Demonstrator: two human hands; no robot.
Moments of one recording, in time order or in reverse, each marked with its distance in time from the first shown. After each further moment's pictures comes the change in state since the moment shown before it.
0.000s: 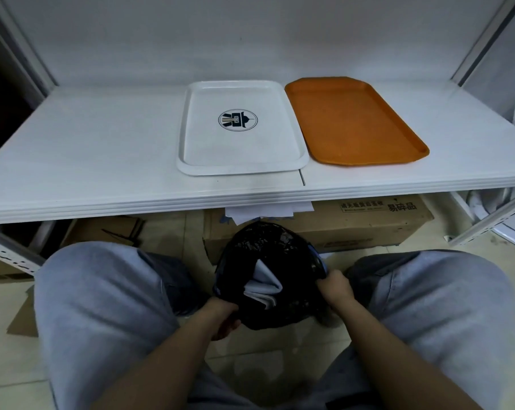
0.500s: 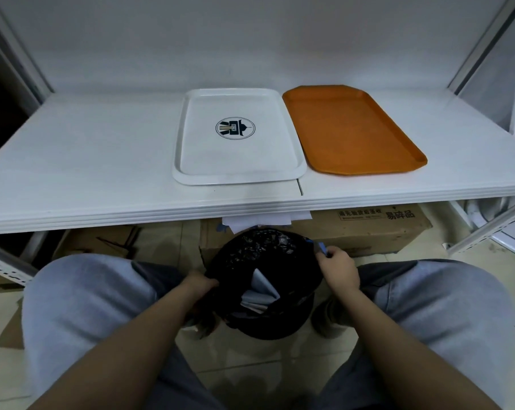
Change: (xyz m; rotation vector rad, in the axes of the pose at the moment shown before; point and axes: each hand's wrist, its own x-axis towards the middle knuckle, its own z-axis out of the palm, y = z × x) left_hand 0.006 0.067 -0.041 0.358 0.194 0.261; right_hand 0.014 -0.037 -0.030 0.076 0.231 -0.106
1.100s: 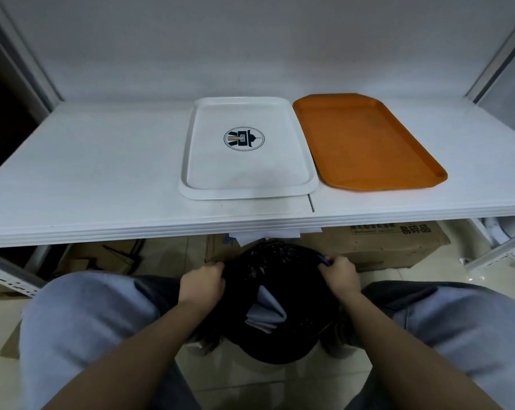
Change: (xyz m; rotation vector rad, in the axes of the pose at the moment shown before) left_hand -0.004 0.021 -0.008 0.901 0.448 0.565; right_hand 0.036 -0.019 0.013 -0.074 -0.065 0.022
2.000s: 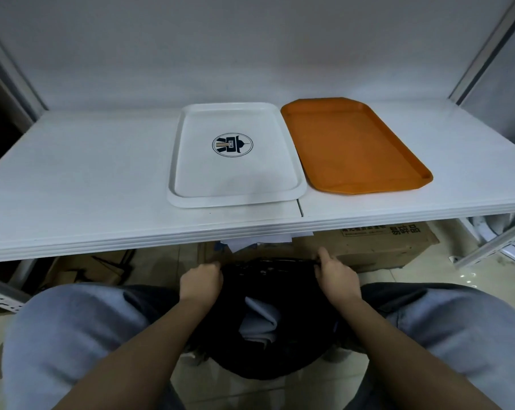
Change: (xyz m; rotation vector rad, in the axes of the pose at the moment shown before) left_hand 0.023 0.015 0.000 -0.010 0.048 0.001; right_hand -0.004 0.007 -0.012 -0.521 0.122 -0.361
